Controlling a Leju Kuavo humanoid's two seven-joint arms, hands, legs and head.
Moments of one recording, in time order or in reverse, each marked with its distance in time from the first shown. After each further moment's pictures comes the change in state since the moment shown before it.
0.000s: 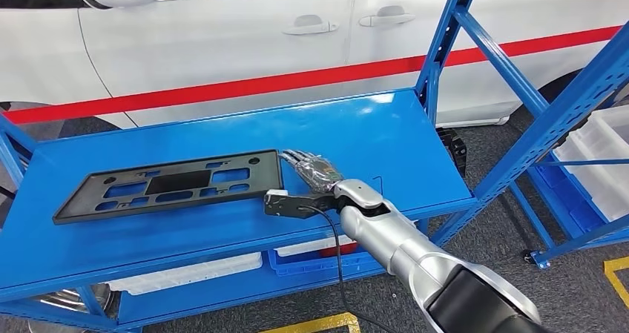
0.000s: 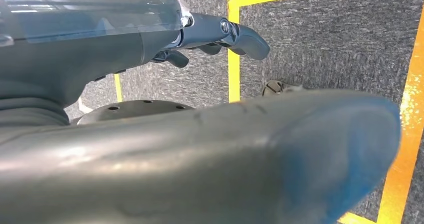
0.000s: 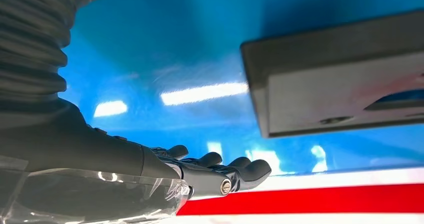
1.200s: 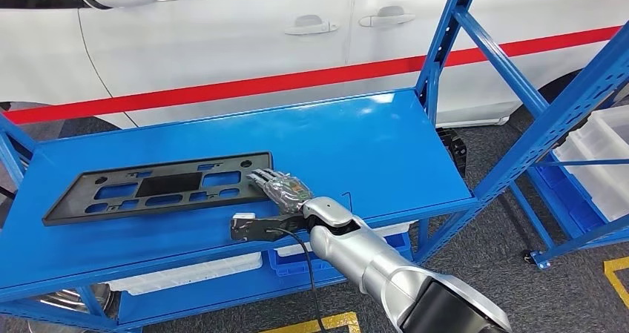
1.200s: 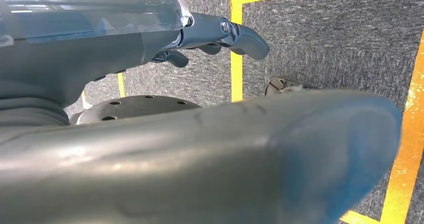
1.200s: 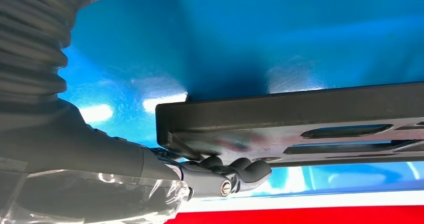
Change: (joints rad) left arm -0.005 -0.005 0.000 0.000 0.004 0.003 0.017; right arm 0.031 0.134 0.038 0.073 0.047 -0.019 0.031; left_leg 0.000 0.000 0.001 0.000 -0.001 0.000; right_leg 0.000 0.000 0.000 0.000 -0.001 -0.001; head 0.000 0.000
